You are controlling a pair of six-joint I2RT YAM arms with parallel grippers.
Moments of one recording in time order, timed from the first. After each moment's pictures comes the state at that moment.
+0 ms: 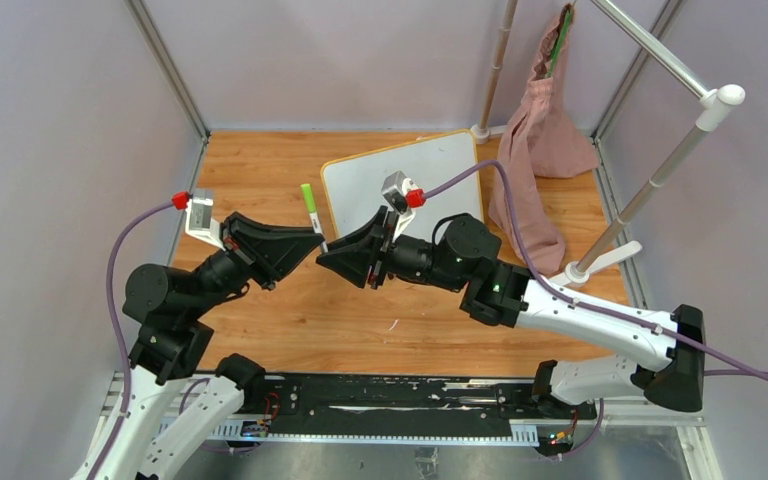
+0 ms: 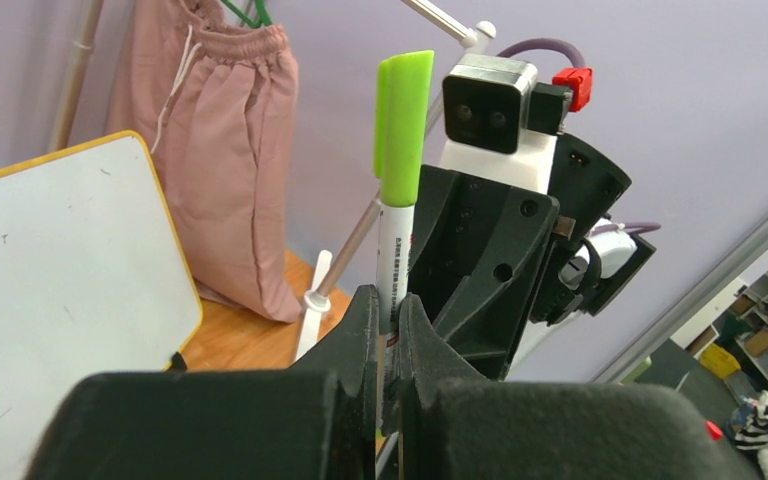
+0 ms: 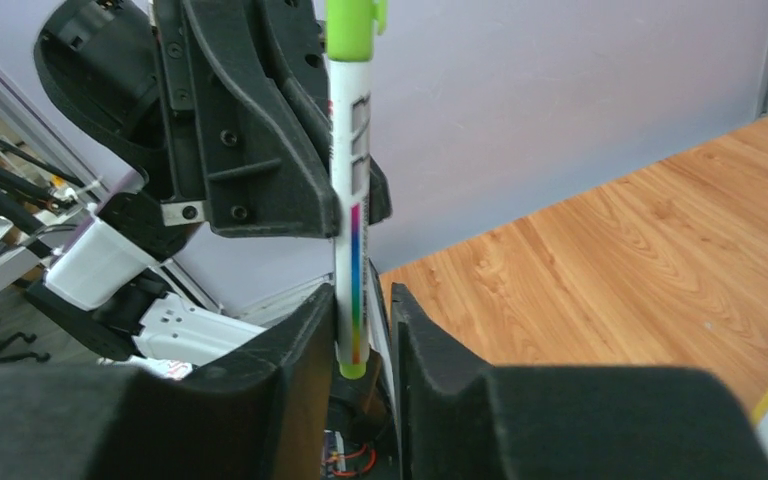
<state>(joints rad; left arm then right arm) -0.45 0.50 0.85 0.05 0.52 -0.74 1.18 1.22 1.13 0.29 -0.15 0.37</state>
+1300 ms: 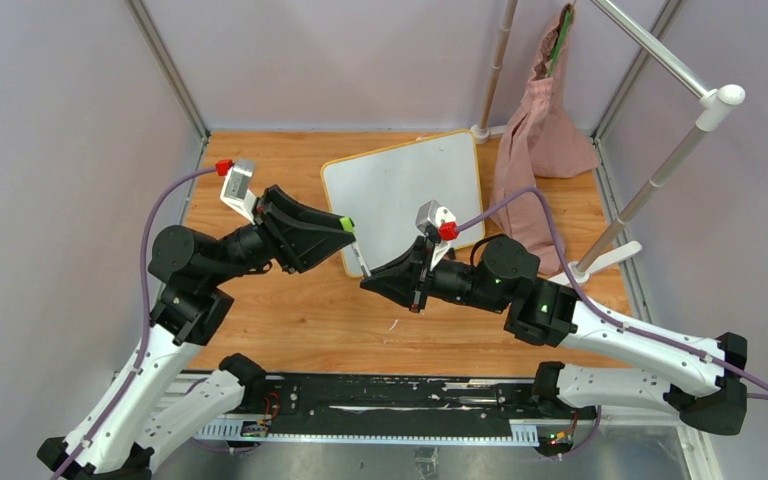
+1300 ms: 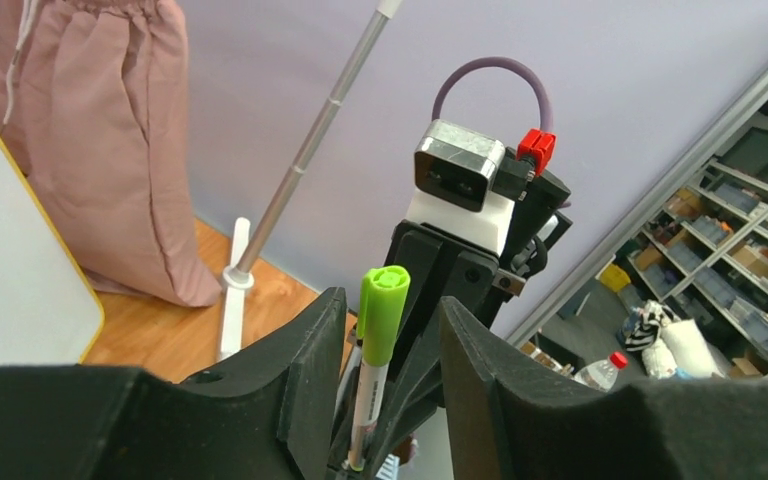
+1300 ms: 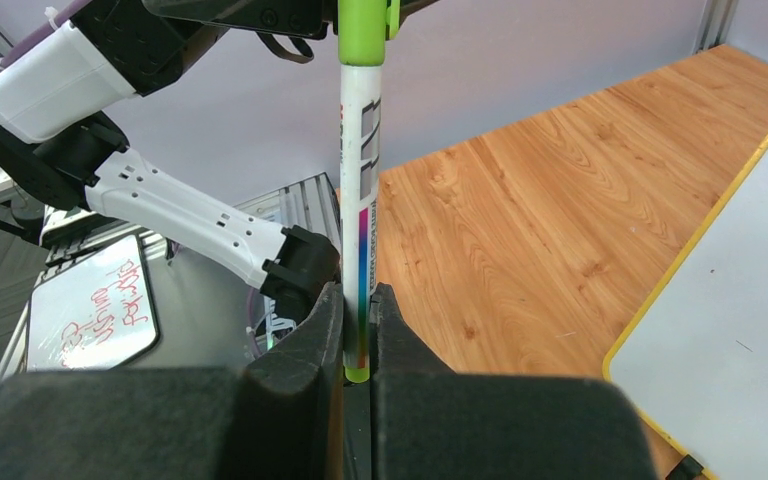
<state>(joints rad) -0.53 0.72 0.94 0.18 0.64 -0.81 1.18 0.97 0.97 0.07 -0.15 0.25</state>
